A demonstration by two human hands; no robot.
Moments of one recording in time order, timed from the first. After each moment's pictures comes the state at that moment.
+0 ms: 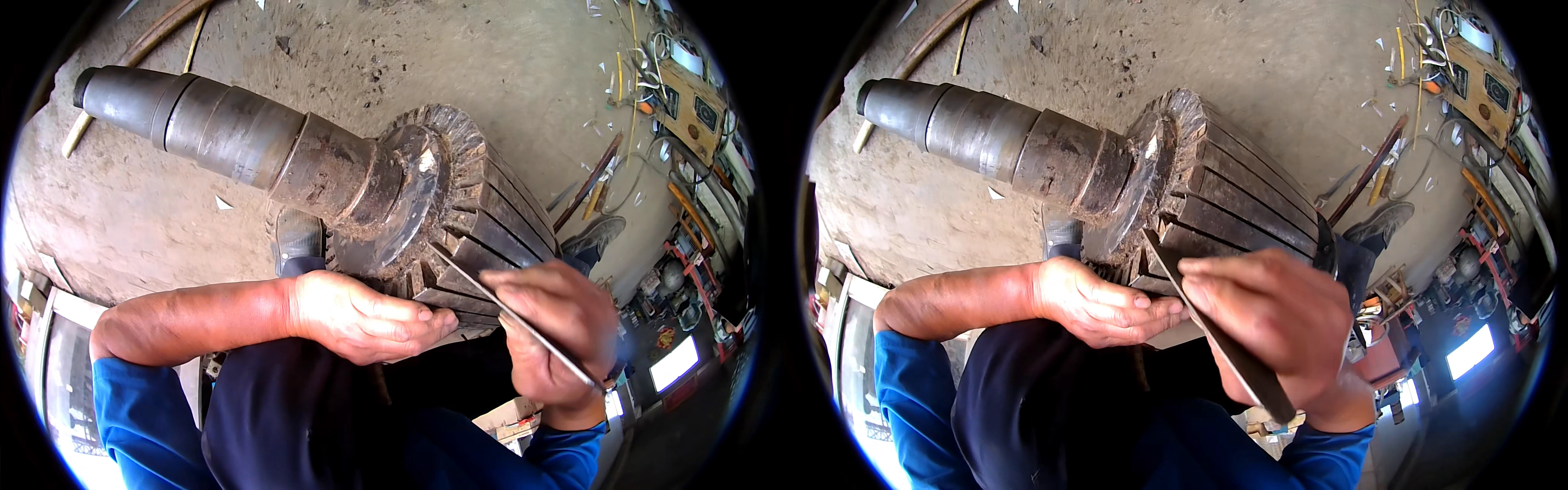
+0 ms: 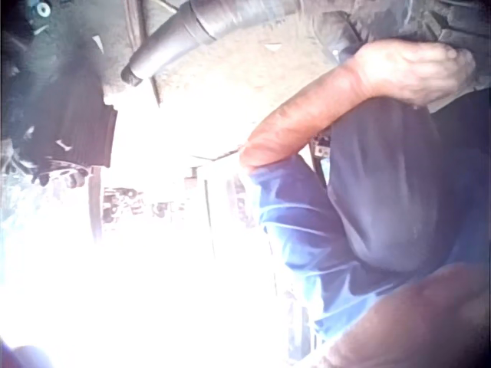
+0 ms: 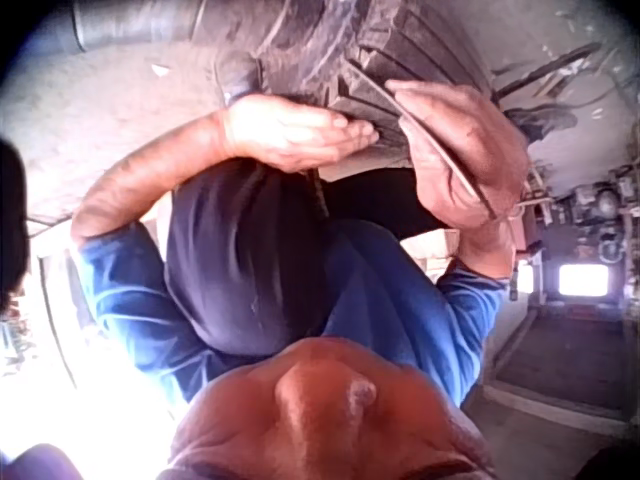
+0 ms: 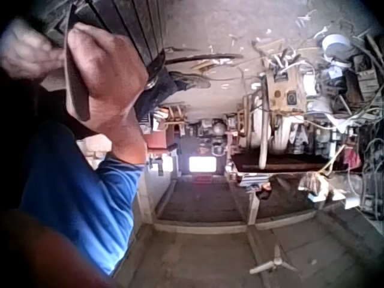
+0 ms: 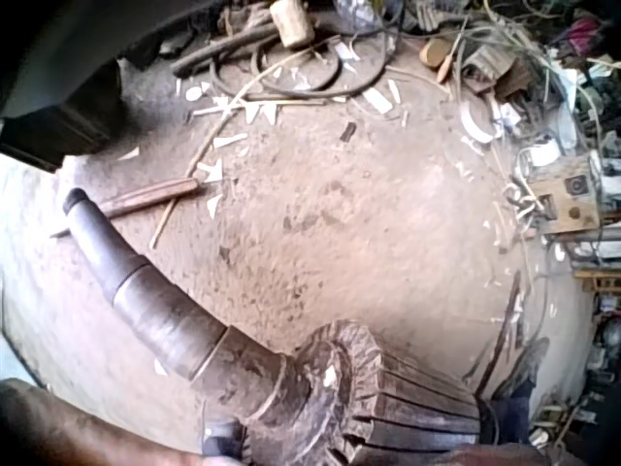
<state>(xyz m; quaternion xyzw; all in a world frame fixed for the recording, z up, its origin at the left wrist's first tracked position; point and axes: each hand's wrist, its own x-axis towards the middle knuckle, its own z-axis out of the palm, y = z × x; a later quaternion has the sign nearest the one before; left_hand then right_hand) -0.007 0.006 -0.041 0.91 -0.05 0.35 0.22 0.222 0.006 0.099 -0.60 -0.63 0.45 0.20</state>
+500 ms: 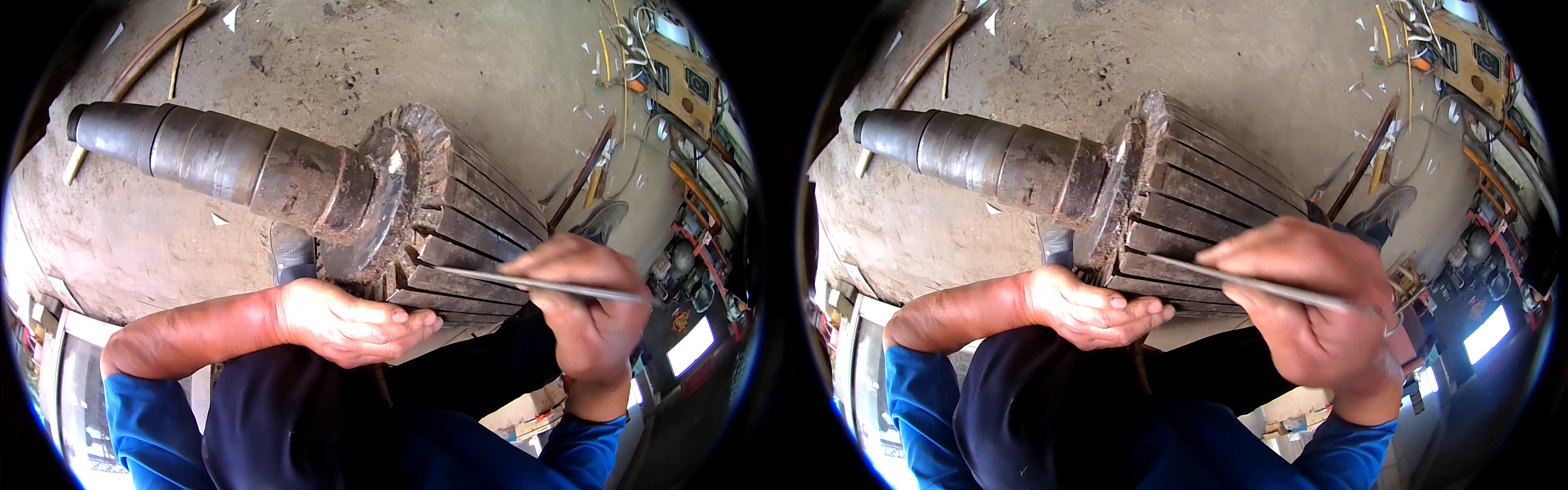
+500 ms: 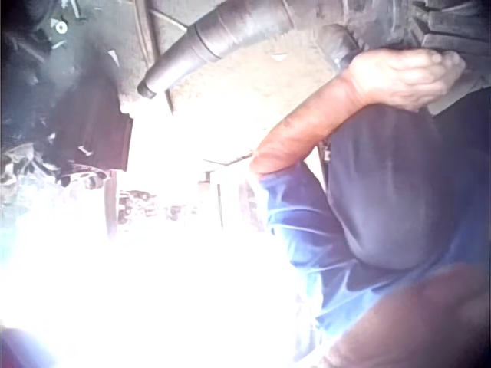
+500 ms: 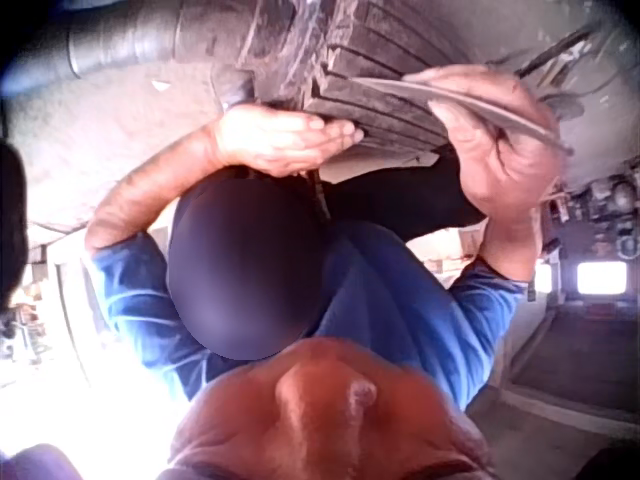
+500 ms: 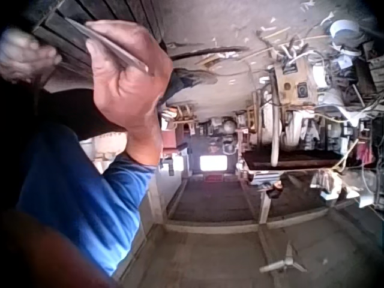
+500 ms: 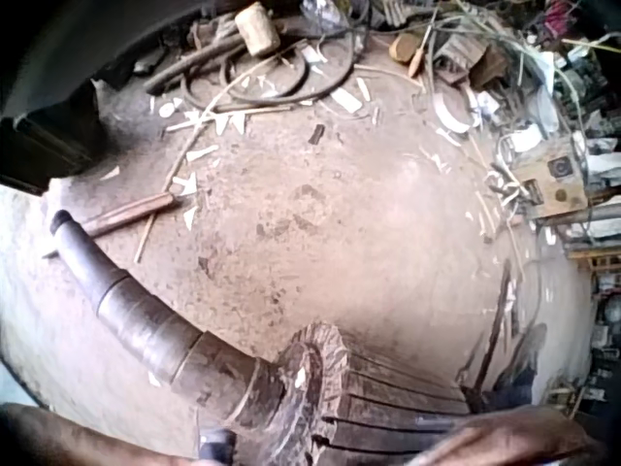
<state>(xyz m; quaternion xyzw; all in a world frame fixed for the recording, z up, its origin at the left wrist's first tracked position) -0.007 0.002 -0.042 0.91 -0.03 0.36 0.18 0.251 0.010 0.107 -0.65 -0.51 0.51 0.25</state>
